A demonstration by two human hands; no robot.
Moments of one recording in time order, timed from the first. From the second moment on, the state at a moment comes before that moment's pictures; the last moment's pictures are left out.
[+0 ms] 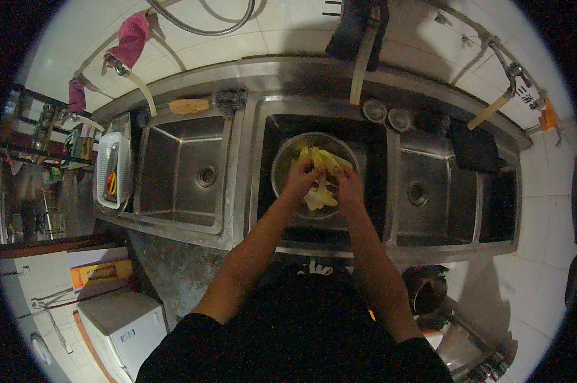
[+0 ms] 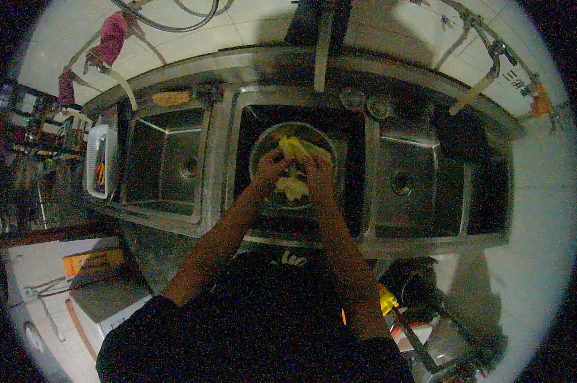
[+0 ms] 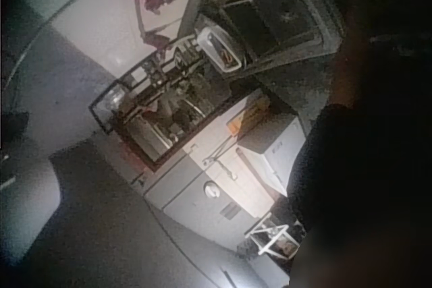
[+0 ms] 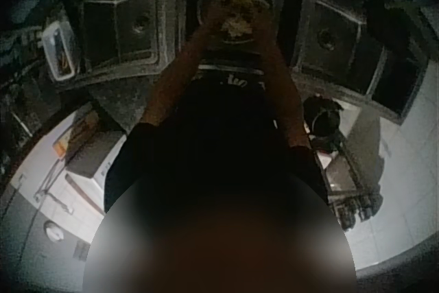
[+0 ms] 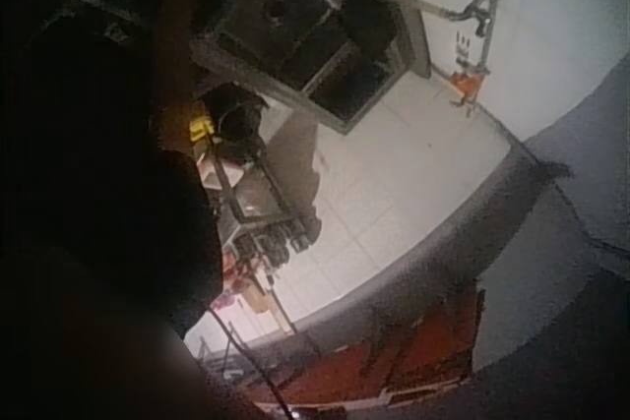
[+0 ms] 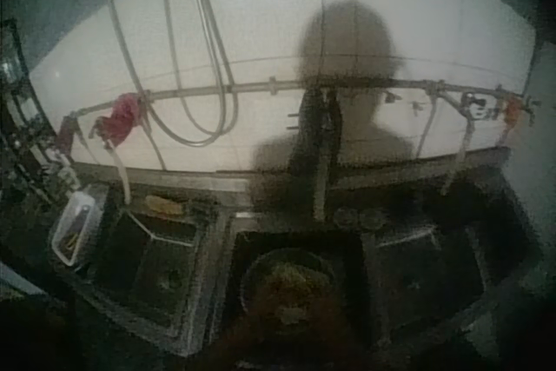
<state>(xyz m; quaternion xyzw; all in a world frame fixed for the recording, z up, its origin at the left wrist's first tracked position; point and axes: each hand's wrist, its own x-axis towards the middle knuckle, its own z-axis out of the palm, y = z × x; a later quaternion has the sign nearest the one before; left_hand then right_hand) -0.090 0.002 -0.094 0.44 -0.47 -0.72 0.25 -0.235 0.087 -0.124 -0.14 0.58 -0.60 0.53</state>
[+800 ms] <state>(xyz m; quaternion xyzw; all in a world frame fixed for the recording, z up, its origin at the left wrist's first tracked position) -0.044 -0.007 -0.101 0.44 -0.50 -0.68 0.31 -0.236 0.111 -0.156 -0.19 0.70 -0.47 0.51</state>
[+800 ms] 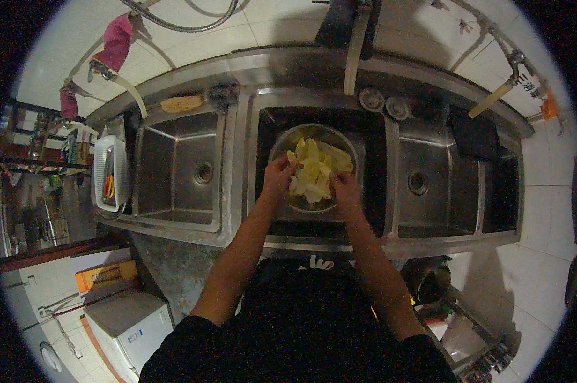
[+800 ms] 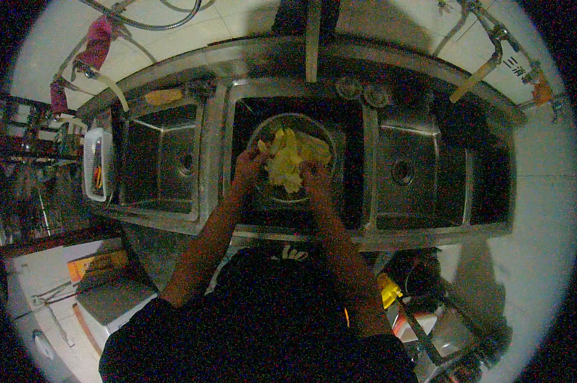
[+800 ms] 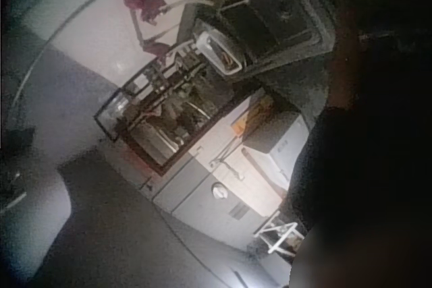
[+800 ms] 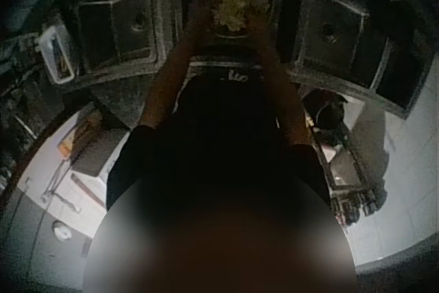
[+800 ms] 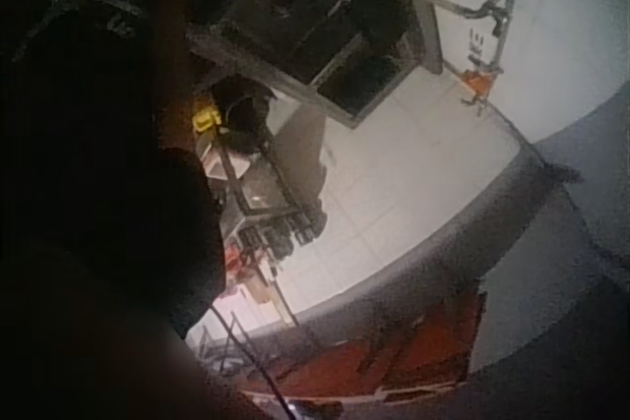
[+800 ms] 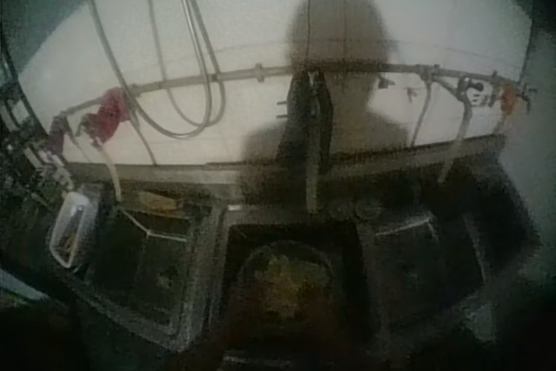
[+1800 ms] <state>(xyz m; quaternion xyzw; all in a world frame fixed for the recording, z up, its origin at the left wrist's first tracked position) 0.008 0.070 -0.199 0.54 -0.29 -0.71 0.35 -0.331 -0.078 0.259 -0.65 0.60 -0.43 -0.19</state>
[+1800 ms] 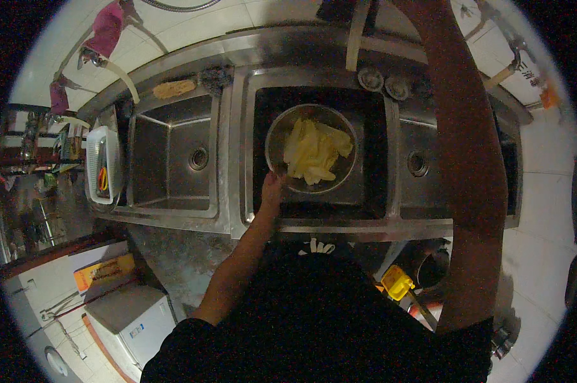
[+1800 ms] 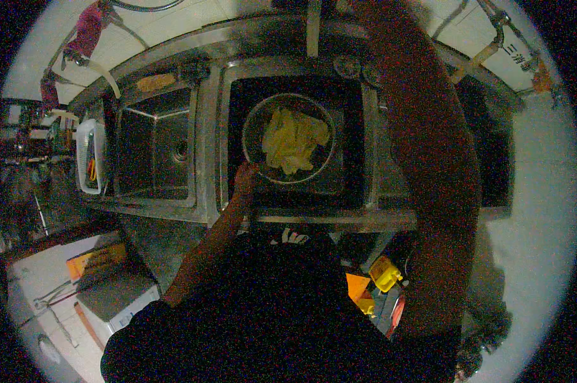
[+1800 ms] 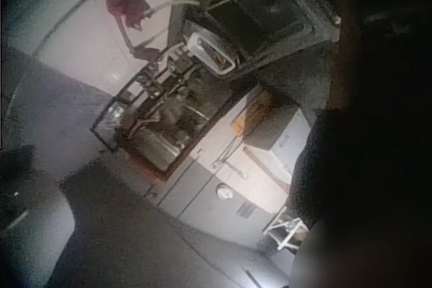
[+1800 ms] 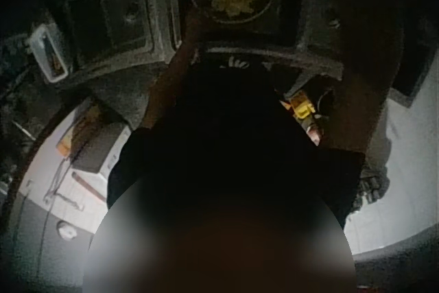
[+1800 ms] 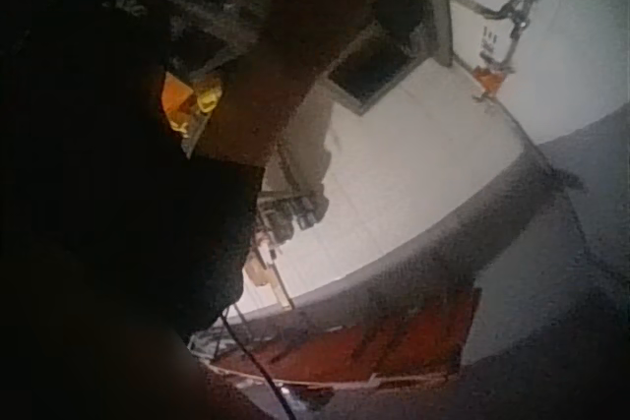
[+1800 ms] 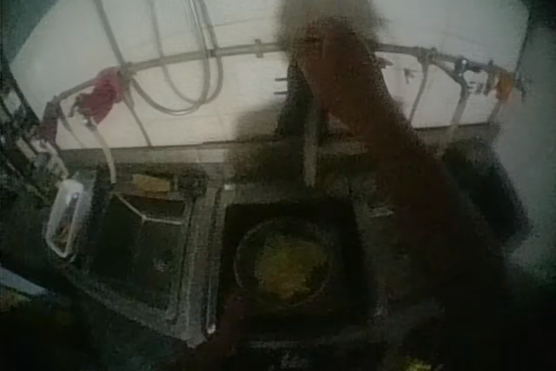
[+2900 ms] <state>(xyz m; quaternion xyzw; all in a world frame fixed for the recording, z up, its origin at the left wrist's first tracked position) 0.017 0.050 -0.308 0.72 -0.47 -0.50 0.14 -0.380 -0.067 0.265 -0.65 0.66 -0.38 -0.07</state>
